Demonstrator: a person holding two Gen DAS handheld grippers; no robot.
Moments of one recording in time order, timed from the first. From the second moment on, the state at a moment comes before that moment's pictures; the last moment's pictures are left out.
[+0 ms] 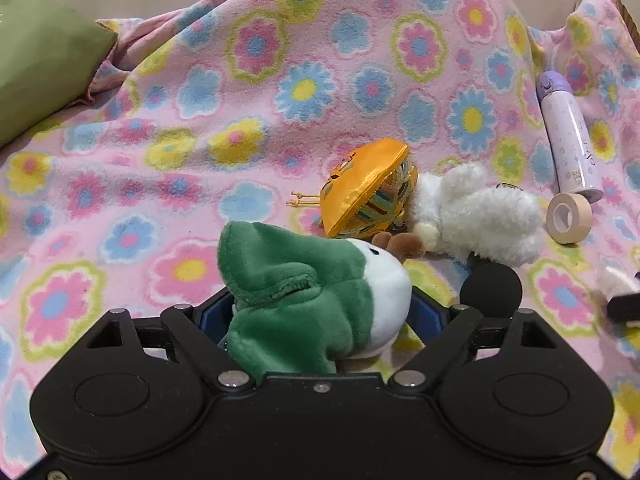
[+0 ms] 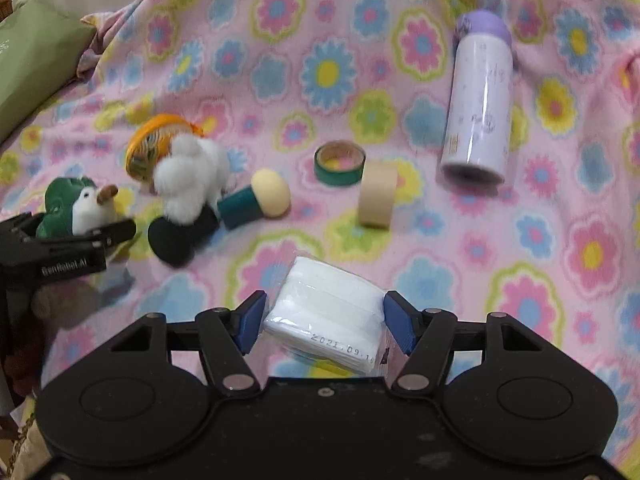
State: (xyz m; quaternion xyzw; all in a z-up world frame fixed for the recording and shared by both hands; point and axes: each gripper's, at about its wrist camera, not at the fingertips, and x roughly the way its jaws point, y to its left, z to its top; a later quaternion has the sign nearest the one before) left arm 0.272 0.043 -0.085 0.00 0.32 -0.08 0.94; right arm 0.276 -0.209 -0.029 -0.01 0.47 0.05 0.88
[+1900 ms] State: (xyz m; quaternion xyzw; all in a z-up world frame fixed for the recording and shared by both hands) left arm 0.249 0.031 -0.017 -0.04 0.36 -0.06 0.93; right arm 0.248 -0.222 0.001 0.08 0.44 0.04 0.90
